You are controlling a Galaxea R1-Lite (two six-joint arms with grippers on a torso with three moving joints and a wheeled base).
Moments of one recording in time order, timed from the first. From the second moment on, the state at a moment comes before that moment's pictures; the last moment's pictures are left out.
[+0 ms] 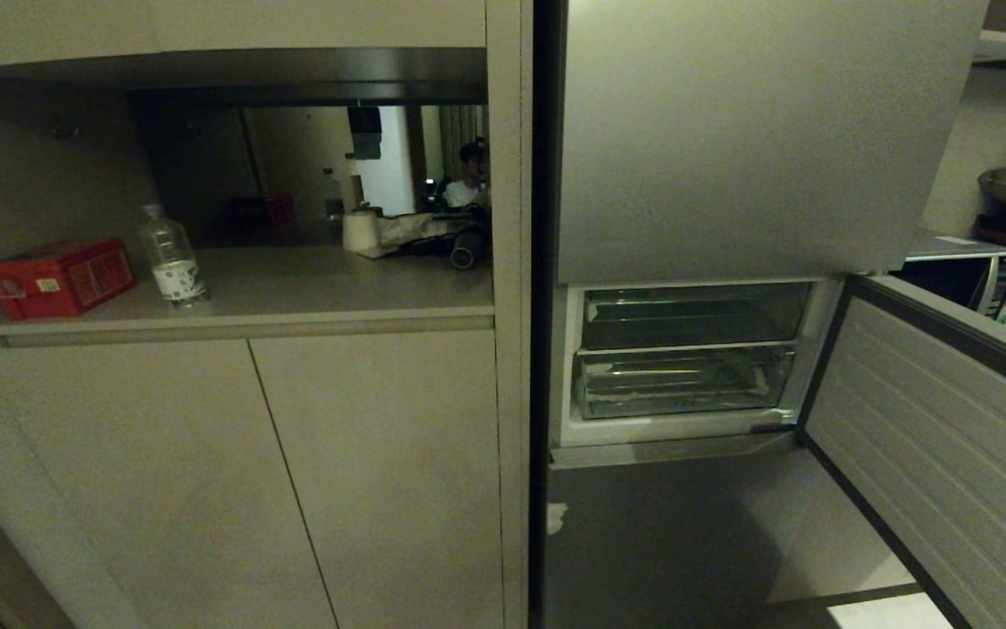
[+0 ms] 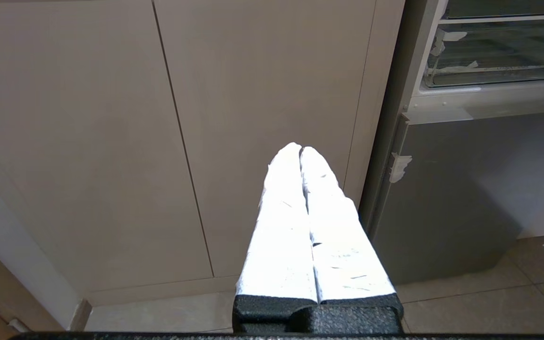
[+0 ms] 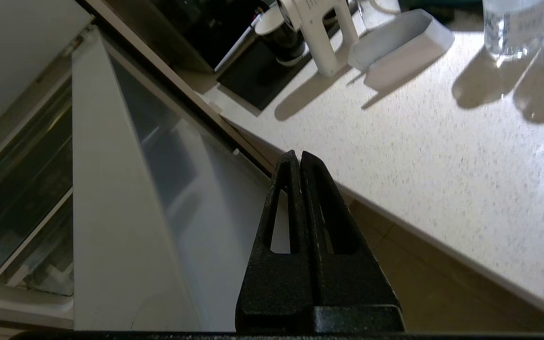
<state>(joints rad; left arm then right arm) 0.00 0.00 -0.04 0.10 0.01 0.00 -1.36 1.57 -0.65 -0.54 0.75 0.22</state>
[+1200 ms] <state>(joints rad) 0.00 0.00 -0.04 0.10 0.01 0.00 -1.09 1.68 -0.62 -0.51 0.71 0.13</state>
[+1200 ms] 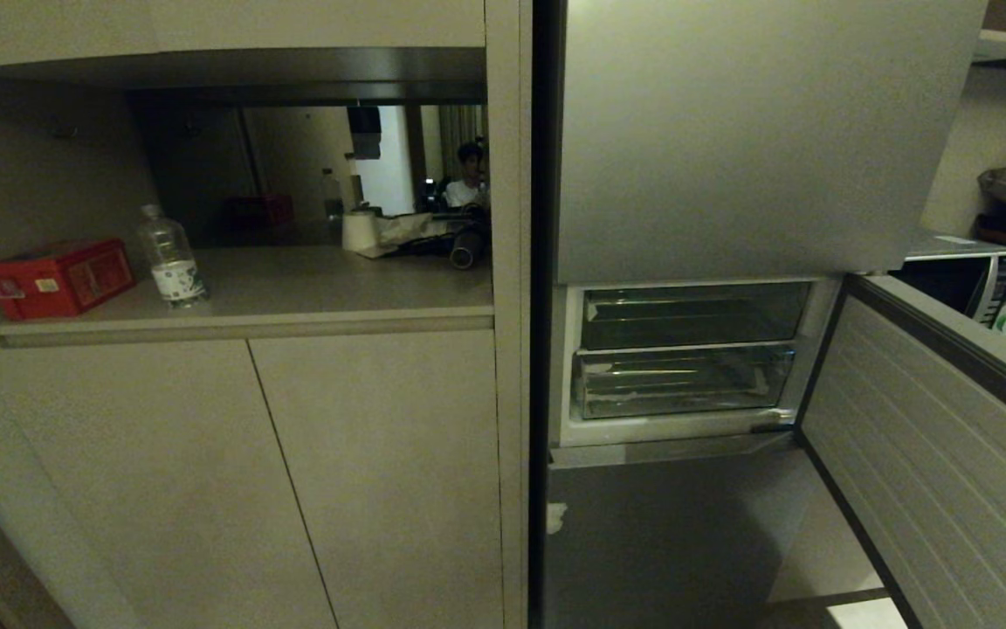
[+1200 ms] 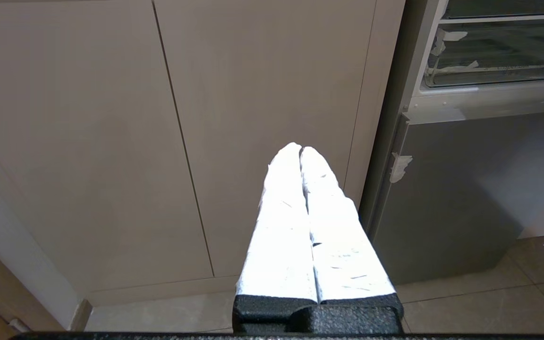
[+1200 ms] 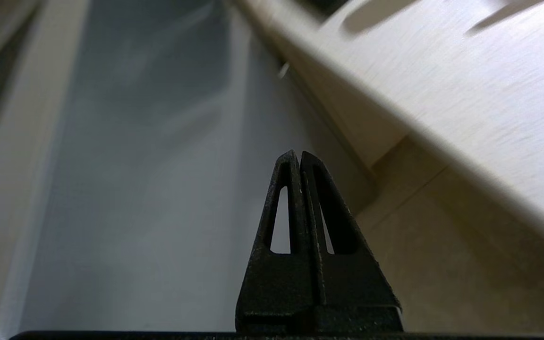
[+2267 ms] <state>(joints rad) 0.00 0.00 -0.04 0.10 0.01 0.00 0.01 1.78 -0.57 -0.76 0.43 0.19</state>
